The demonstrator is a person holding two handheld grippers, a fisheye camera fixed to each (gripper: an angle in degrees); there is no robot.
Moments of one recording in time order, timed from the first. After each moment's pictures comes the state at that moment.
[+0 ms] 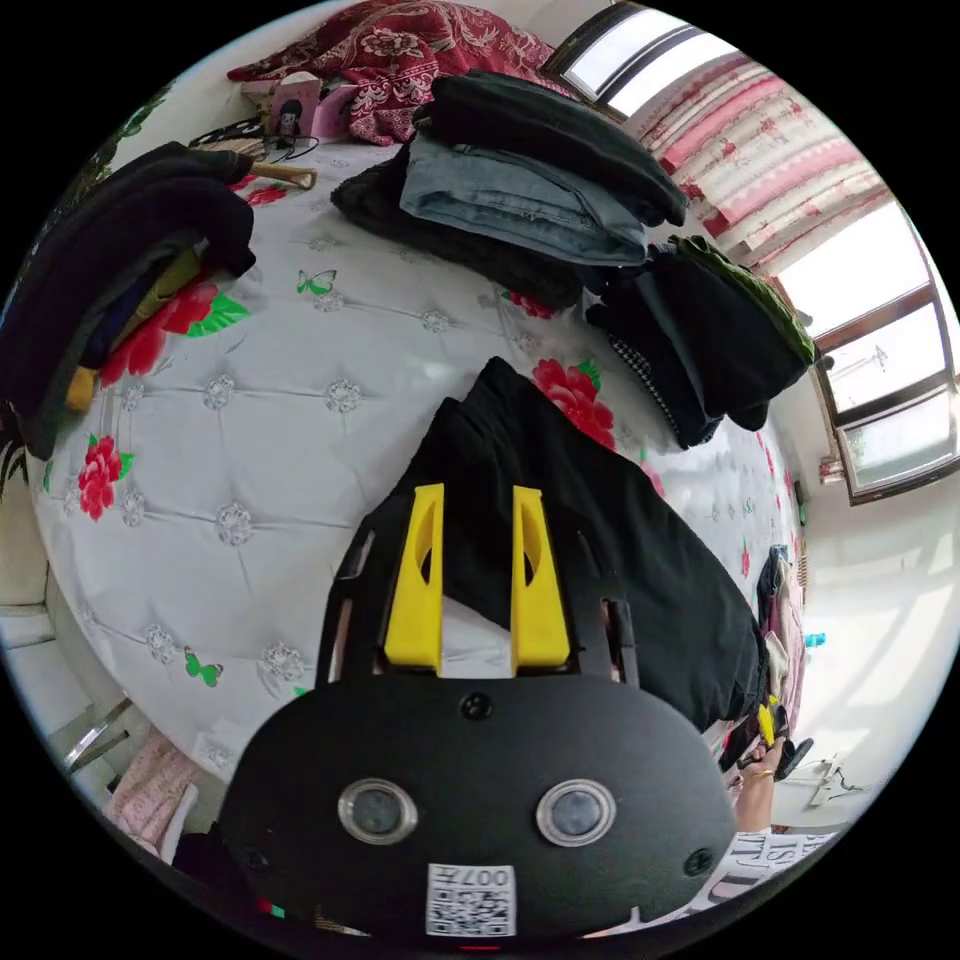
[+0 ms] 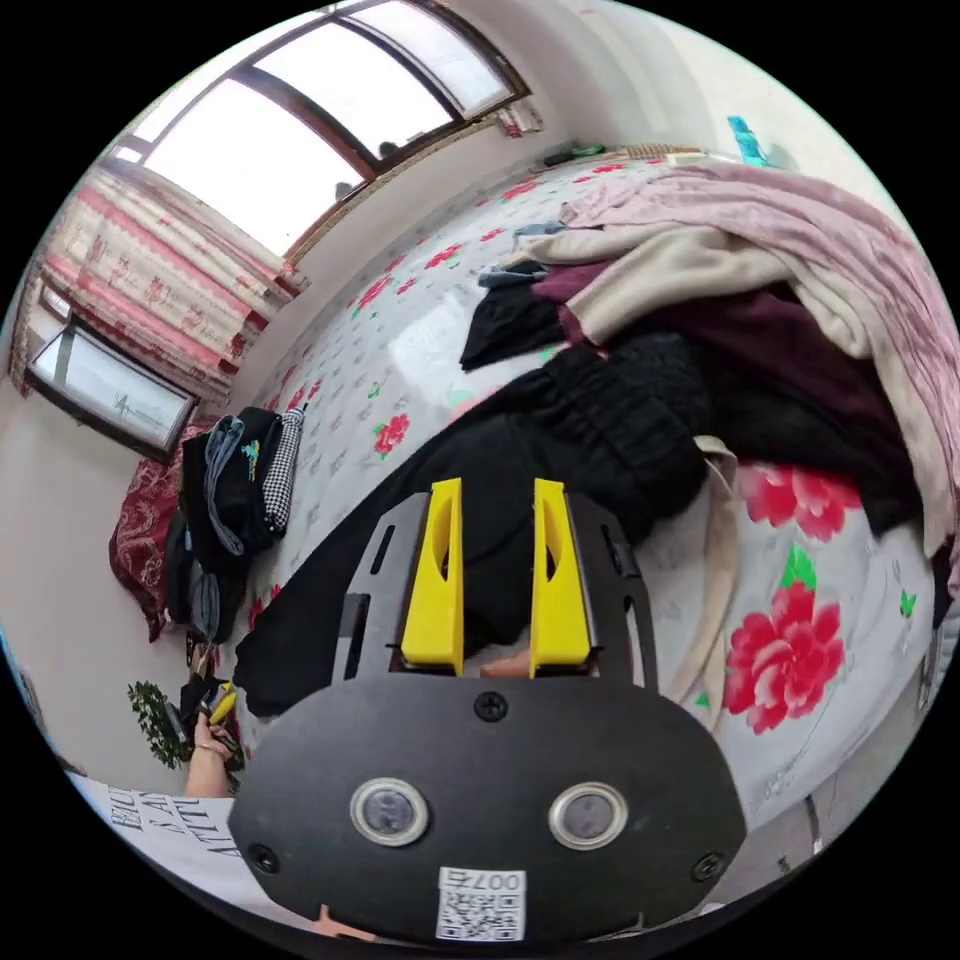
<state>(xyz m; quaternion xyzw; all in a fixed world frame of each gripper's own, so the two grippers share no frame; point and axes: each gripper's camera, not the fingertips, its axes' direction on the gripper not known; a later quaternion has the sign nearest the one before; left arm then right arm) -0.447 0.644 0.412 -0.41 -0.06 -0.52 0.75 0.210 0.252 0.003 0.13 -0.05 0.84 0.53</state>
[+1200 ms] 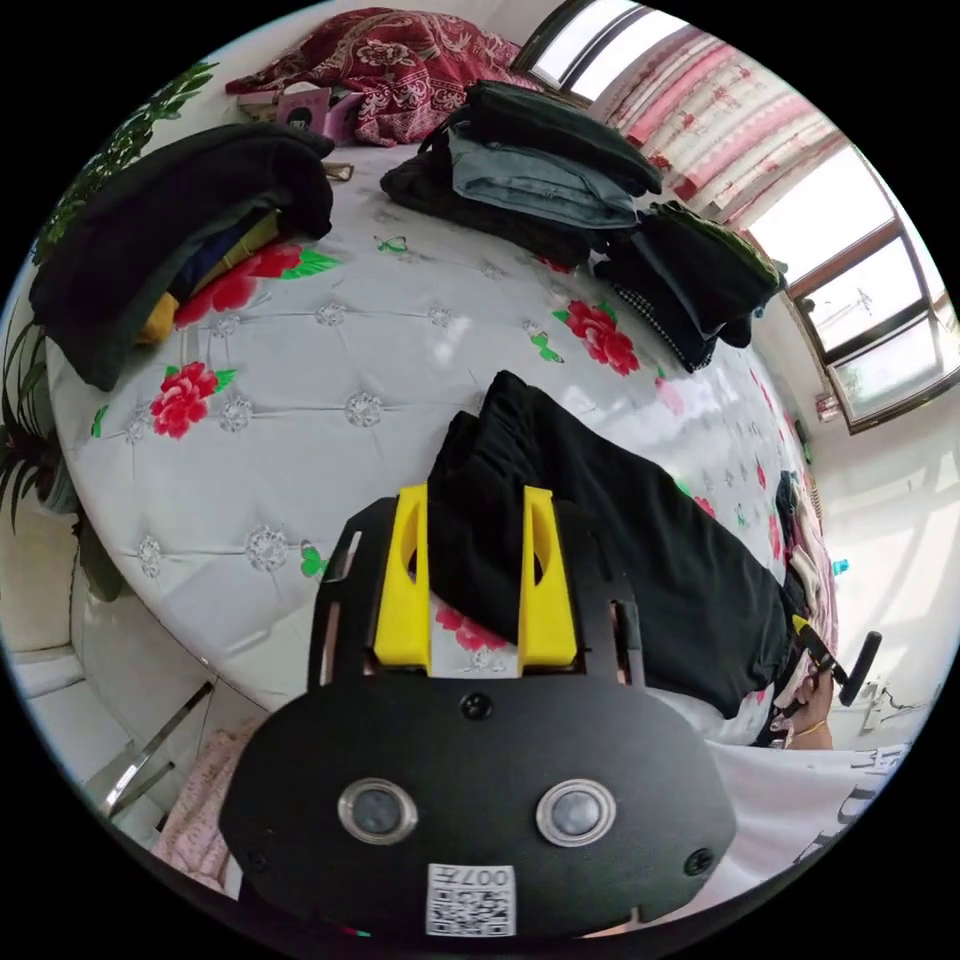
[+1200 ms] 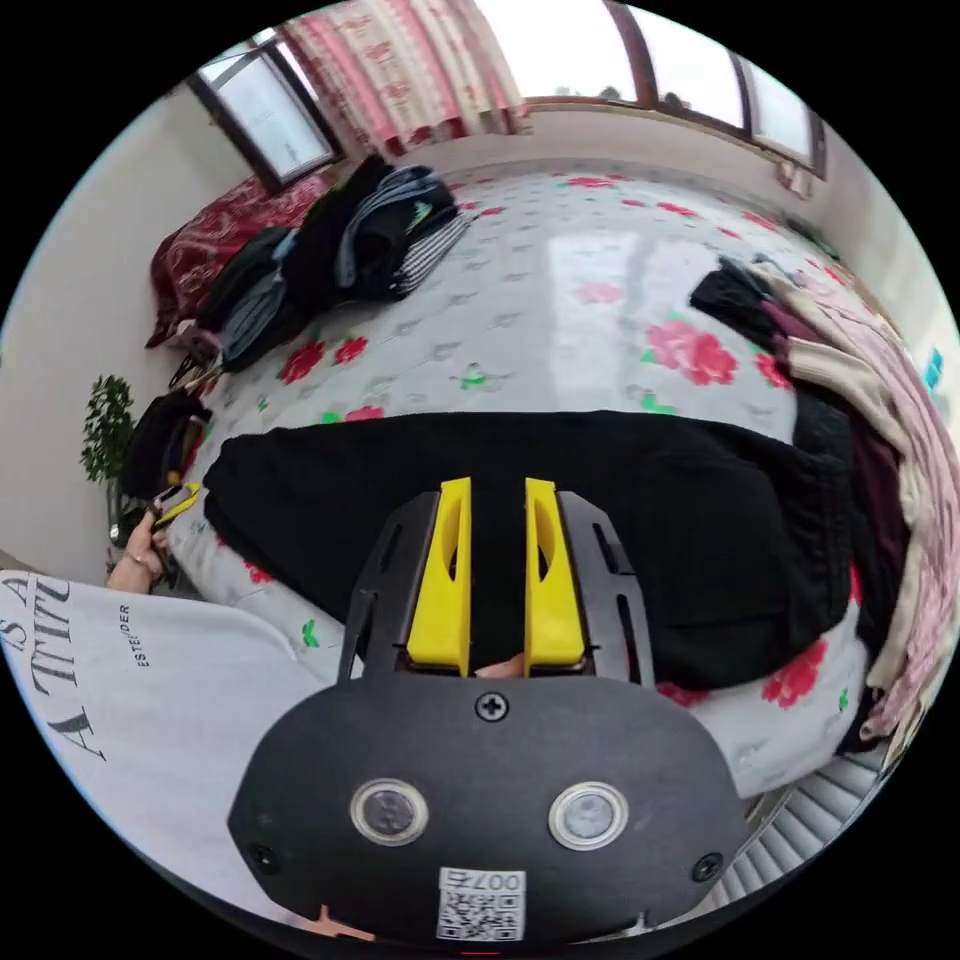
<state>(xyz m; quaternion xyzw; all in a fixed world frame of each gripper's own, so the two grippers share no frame) -0.433 0.701 0.327 -0.42 -0.04 -0.47 0.78 0.145 -0.042 0.074 0.04 -0.11 0.62 0.78</state>
